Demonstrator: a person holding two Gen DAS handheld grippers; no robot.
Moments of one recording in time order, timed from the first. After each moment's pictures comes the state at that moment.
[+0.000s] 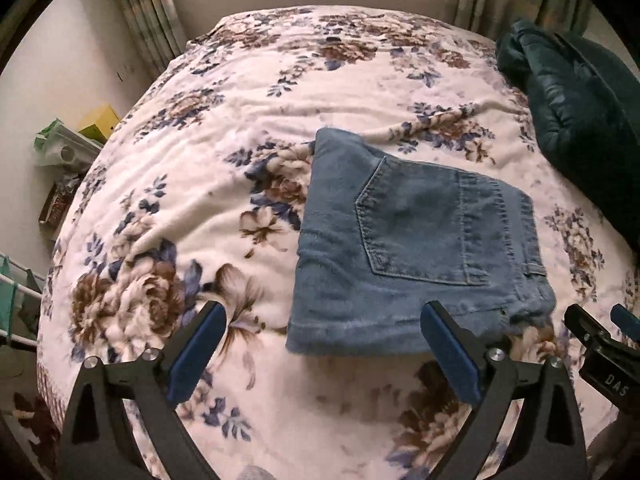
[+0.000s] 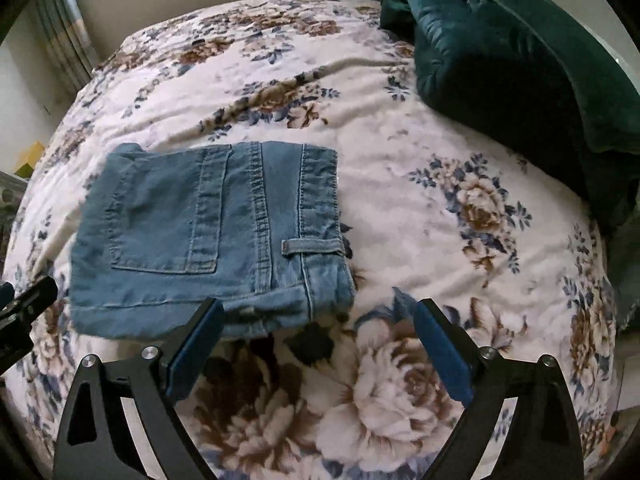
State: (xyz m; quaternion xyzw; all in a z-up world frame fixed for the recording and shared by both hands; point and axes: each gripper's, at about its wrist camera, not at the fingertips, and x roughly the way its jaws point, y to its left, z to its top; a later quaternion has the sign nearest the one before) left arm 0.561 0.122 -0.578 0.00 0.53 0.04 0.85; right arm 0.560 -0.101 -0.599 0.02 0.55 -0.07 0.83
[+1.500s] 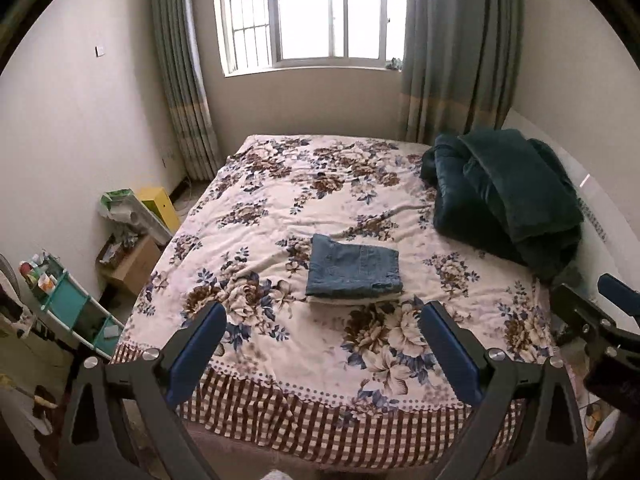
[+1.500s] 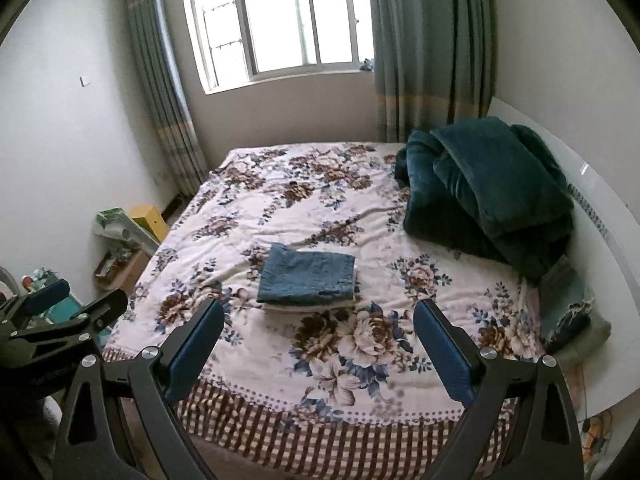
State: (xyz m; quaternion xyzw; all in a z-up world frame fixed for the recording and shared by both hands) left arm 0.191 0.077 -0.180 0.00 0.38 0.02 0.93; right arm 0.123 -0.116 -0.109 0.03 0.36 0.04 0.93
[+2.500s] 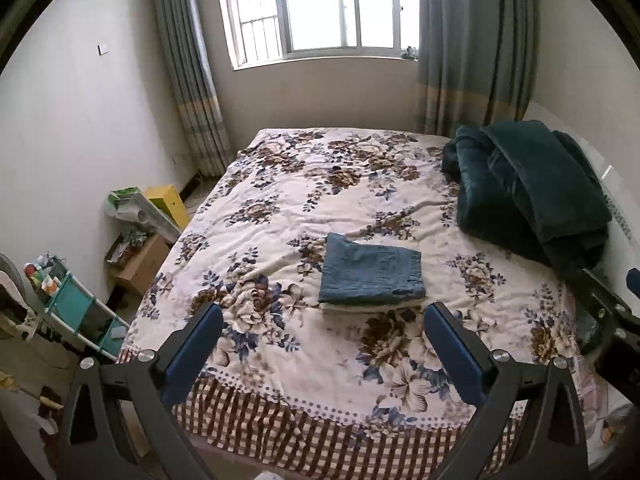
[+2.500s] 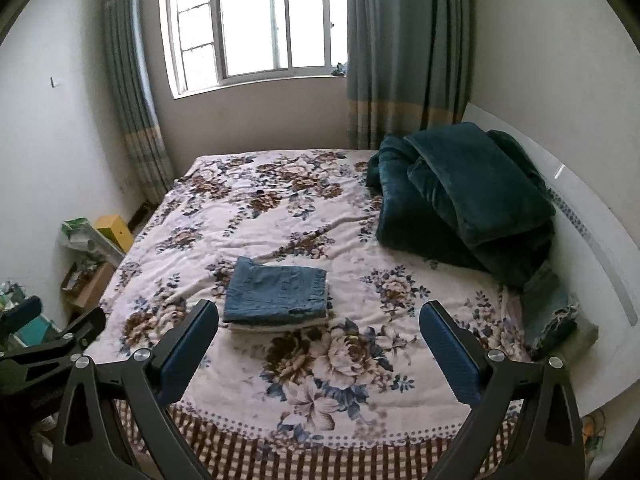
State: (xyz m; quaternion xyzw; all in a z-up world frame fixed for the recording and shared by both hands) left arm 0.255 0.074 -0.231 0.02 0.39 0.05 0.92; right arm 0.203 -0.114 -0.146 0.01 0.36 -0.03 0.93
